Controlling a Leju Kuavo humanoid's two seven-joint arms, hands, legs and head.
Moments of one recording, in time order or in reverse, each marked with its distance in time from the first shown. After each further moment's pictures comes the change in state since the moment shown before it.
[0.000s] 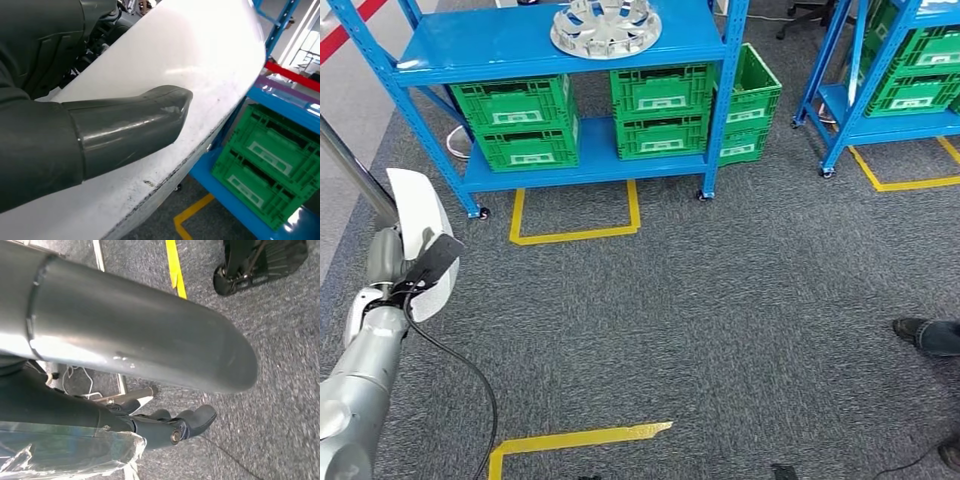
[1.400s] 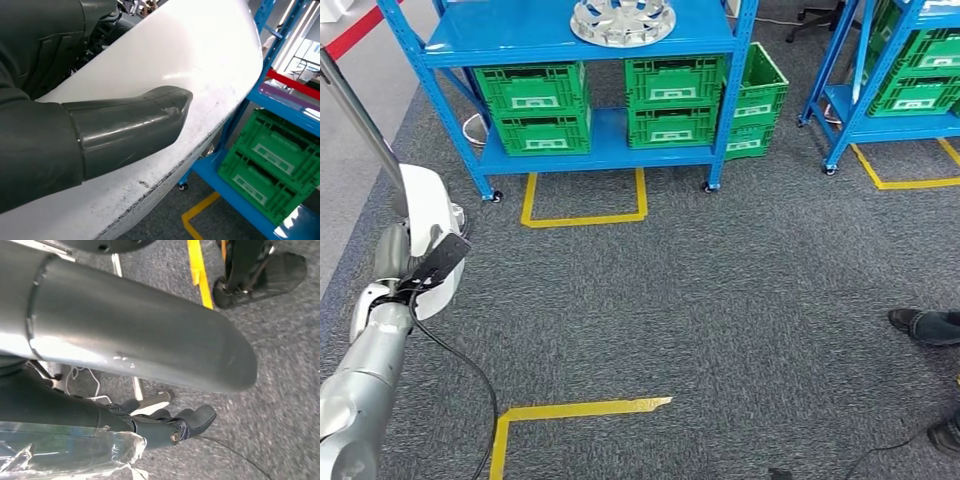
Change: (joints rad) left arm 0.008 -0.004 0.000 -0.023 -0.016 -0.015 -0.025; right arm 0.000 0.005 -0.001 0.000 -0.008 0.010 -0.005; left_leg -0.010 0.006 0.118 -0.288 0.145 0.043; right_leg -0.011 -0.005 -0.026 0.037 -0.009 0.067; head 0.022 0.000
